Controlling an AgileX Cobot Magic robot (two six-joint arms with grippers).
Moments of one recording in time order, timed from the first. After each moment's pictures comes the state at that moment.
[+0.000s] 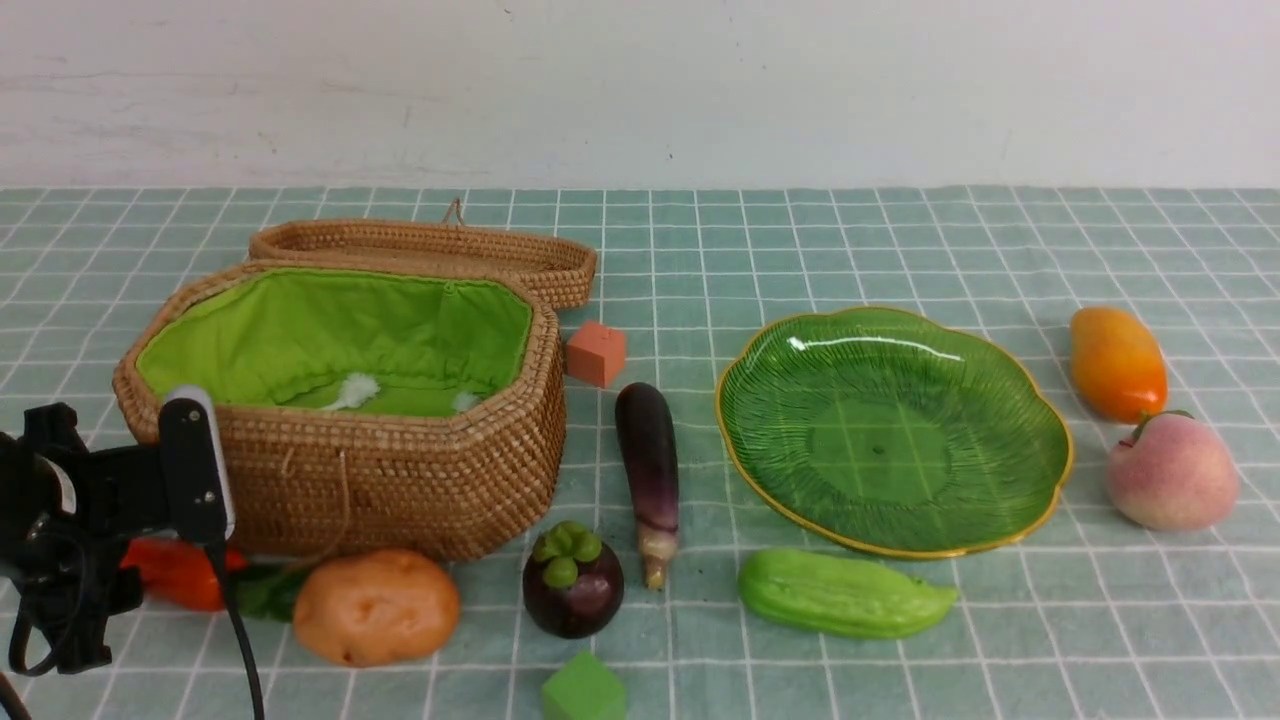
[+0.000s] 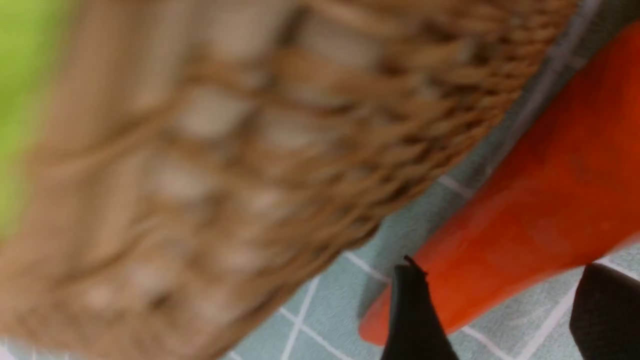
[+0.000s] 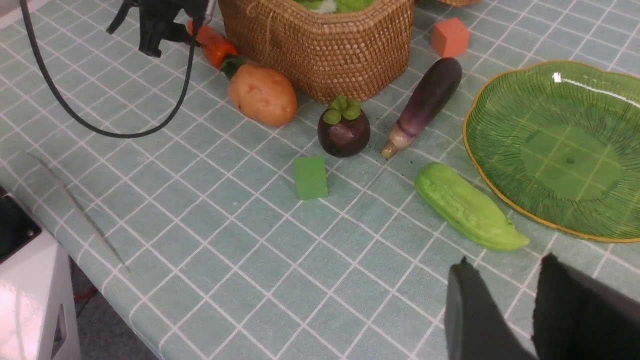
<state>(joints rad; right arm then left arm) 0.22 0.50 -0.96 0.51 1.15 -0.44 0.07 1.61 -0.75 0.44 0.22 0.88</state>
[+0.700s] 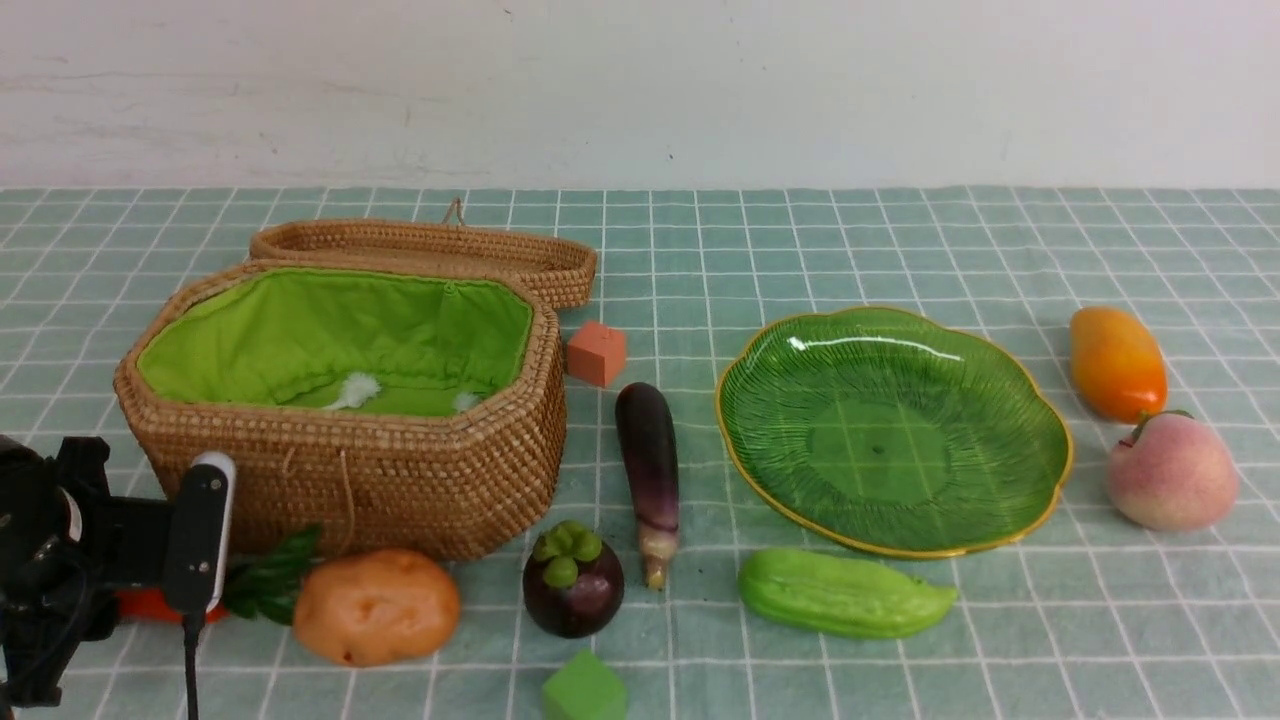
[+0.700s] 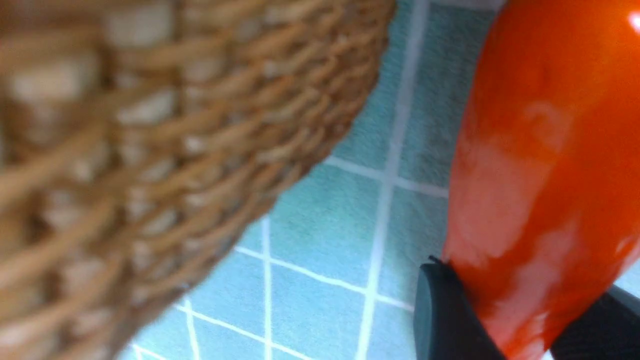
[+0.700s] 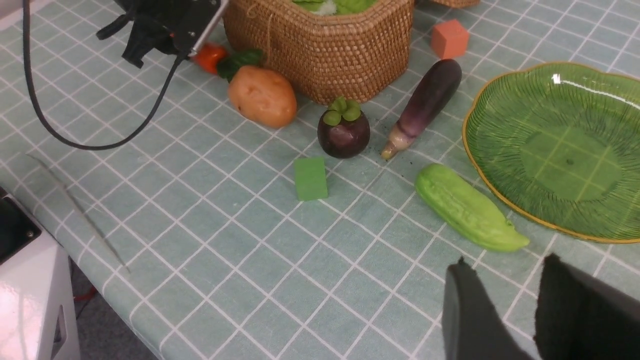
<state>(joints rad) 0.22 0.50 -0.96 0.51 1.15 -0.44 0.07 1.66 -0.75 0.52 0.31 1.06</state>
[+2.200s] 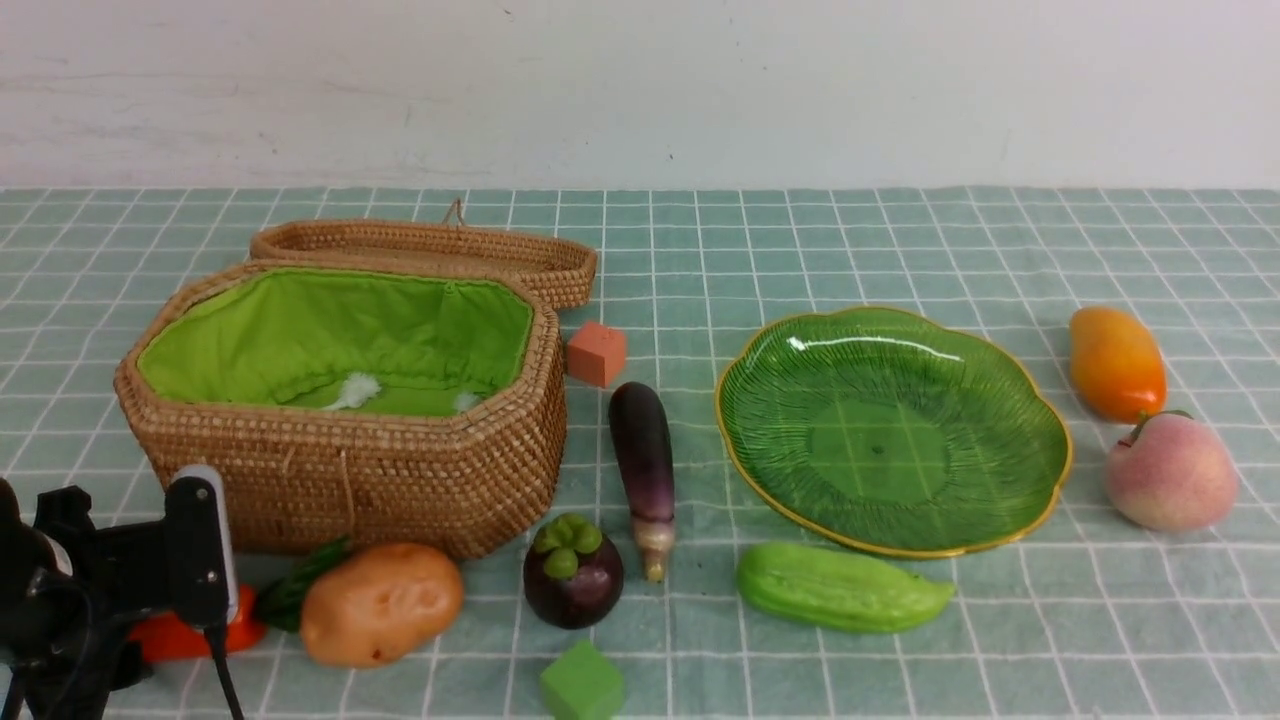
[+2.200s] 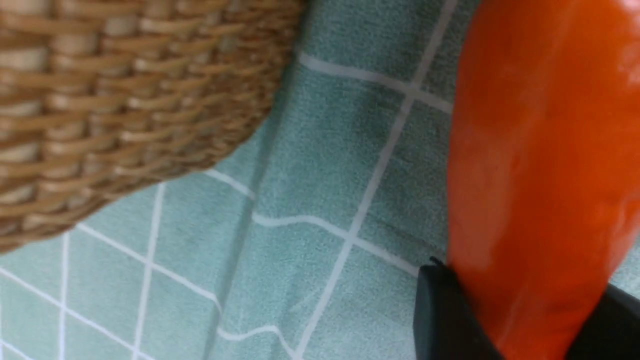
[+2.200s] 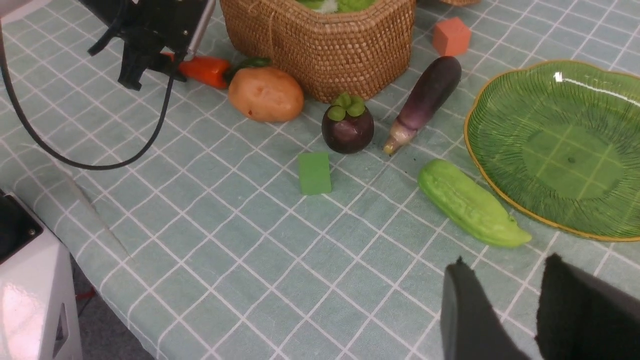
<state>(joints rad) 0.22 0.50 -0.96 0.52 1.15 -0.44 0.07 1.57 -0.64 0.17 0.26 1.13</state>
